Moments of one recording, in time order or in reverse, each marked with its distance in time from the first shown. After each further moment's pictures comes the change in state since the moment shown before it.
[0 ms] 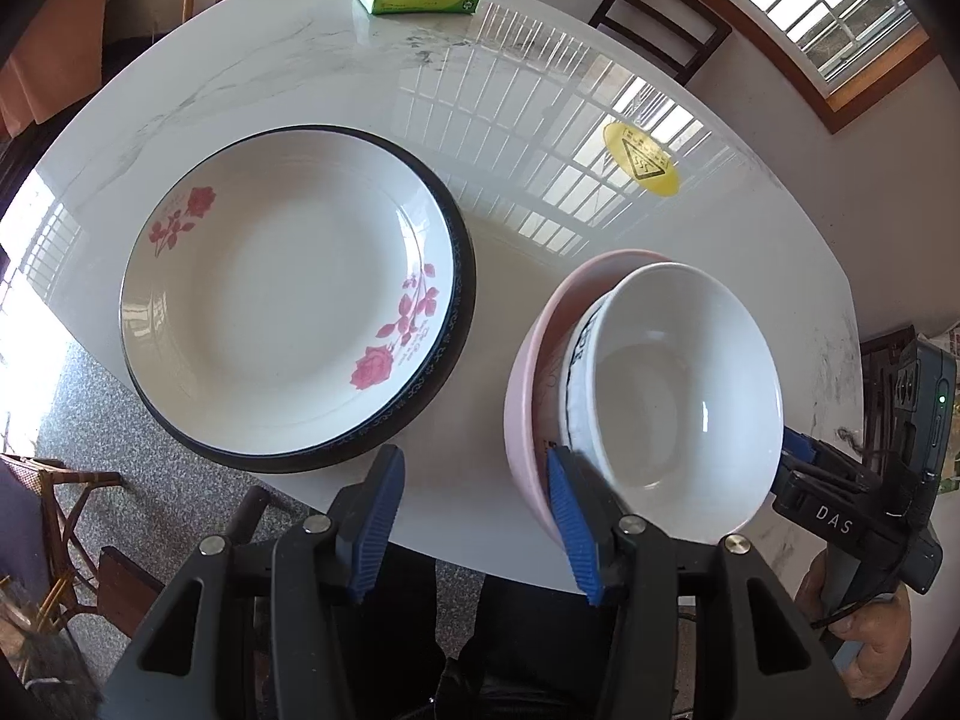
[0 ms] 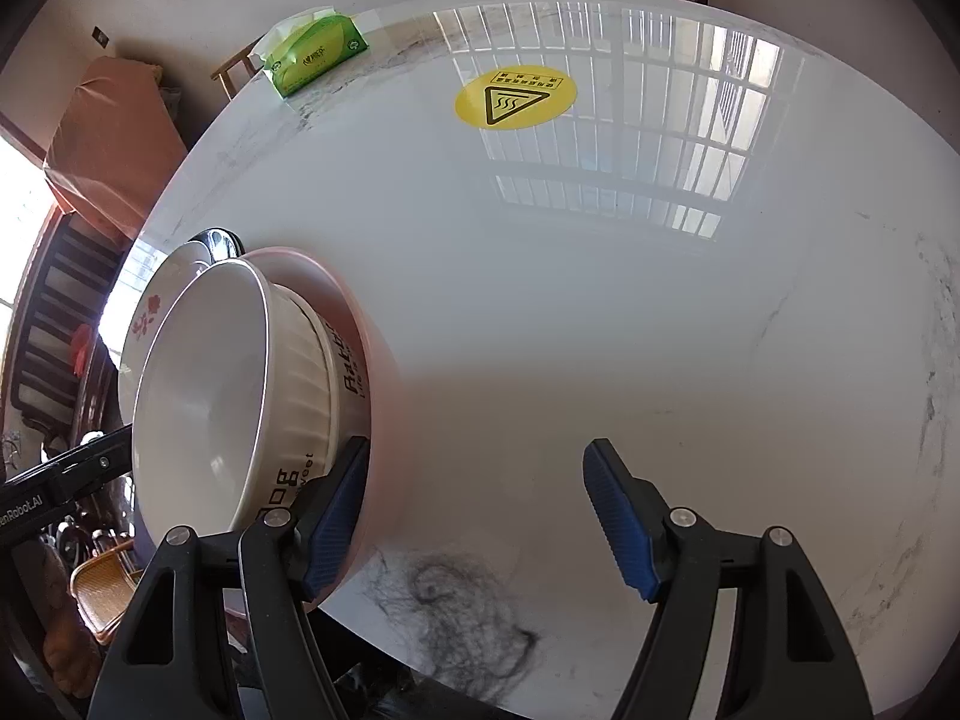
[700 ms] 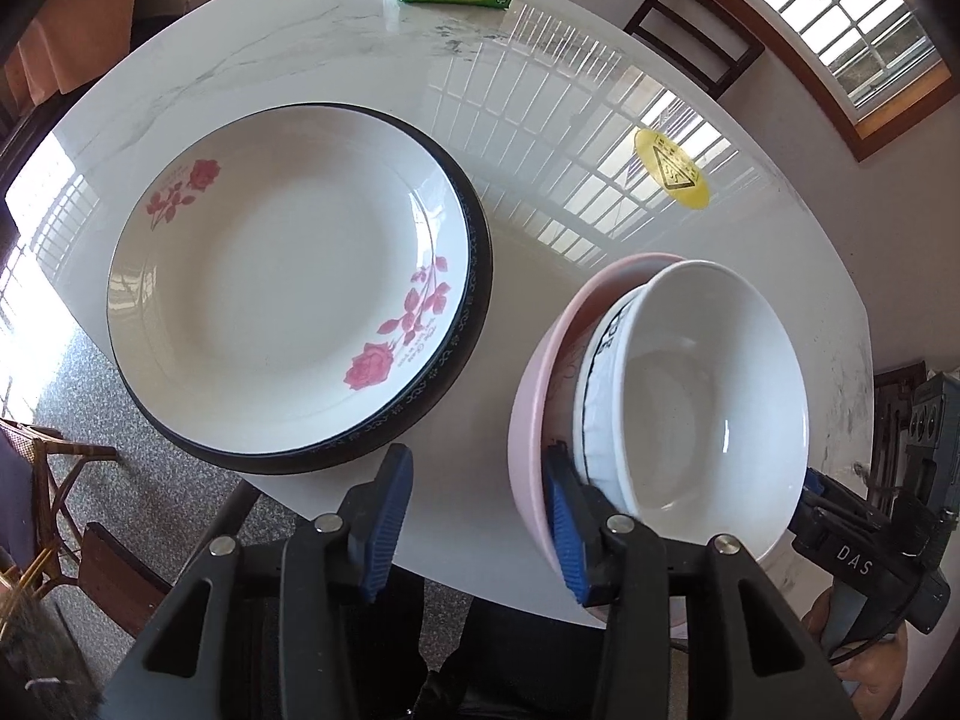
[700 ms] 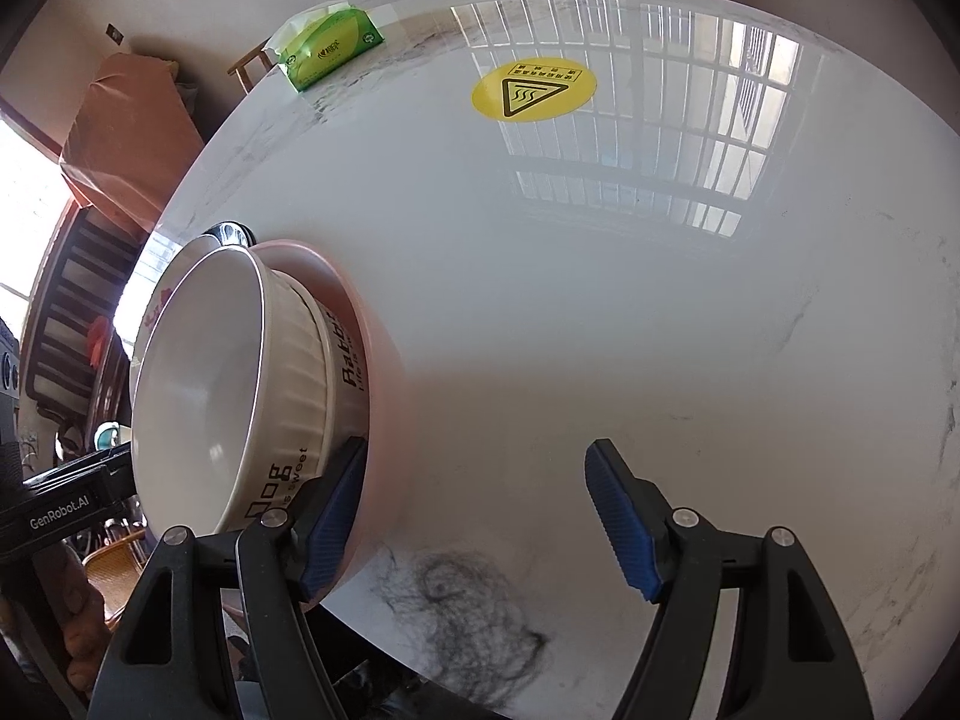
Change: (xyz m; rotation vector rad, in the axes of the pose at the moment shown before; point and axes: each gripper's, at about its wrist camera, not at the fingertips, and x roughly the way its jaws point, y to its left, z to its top) left arm 0.017 0.002 0.000 -0.071 -0.016 0.024; right arm 0.010 -0.003 0.004 -0.007 0.020 0.055
